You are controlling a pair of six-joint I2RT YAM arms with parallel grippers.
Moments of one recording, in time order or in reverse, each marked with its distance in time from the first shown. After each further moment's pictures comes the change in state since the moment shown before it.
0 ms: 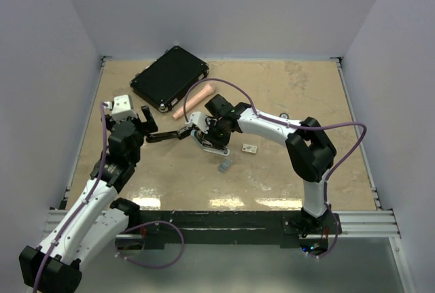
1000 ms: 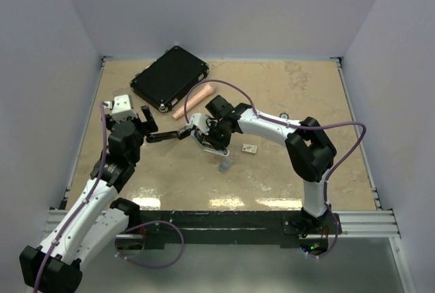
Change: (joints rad) left arm 0.008 0.003 0.000 0.000 0.012 0.000; right arm 0.000 0.000 -0.014 0.000 -0.019 -0.006
